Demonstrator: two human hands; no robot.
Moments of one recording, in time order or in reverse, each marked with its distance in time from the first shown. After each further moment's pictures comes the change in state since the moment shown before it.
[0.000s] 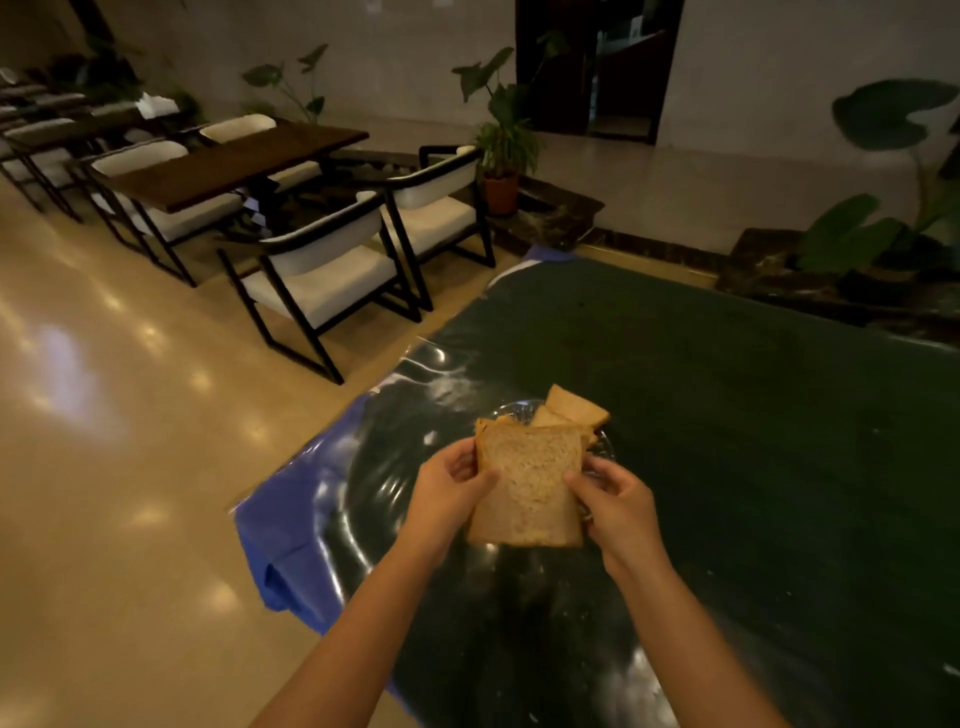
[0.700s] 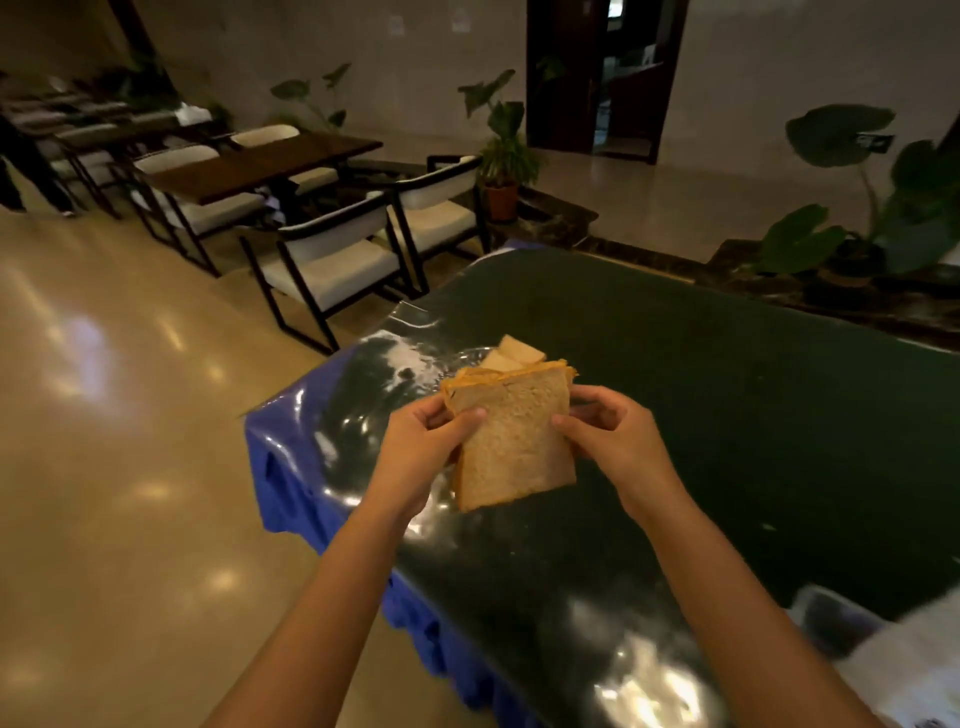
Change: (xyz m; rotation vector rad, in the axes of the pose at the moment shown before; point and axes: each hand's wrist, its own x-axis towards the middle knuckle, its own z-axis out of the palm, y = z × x) left_hand -0.201 0.053 0.082 -0.176 0.018 0.126; right_hand -0.174 -0.051 -0.142 -0.266 -0.267 -0.347
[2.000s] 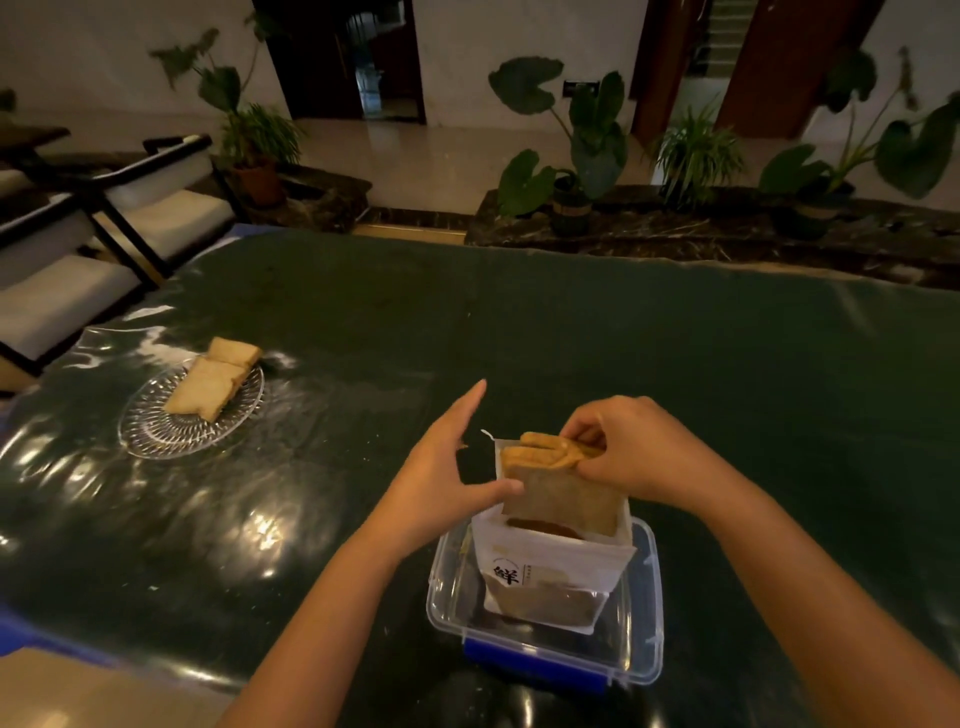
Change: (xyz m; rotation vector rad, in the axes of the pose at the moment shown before) left_hand -0.087 -0.045 0.343 0.588 -0.649 0.136; right_hand -0.151 -0.007 -0.342 -0.950 -0.040 0.248
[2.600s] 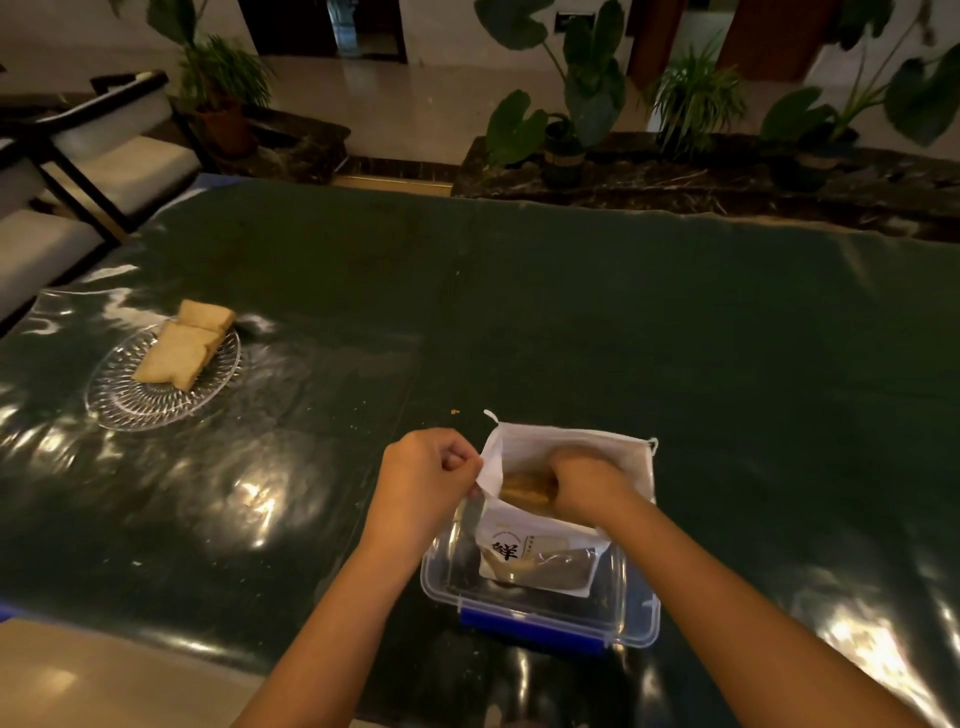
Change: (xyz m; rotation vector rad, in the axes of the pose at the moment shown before) left_hand -0.011 -0.008 0.018 0.115 0.148 -0.264; right_hand 0.056 0.052 0.117 -0.051 -0.212 0.427
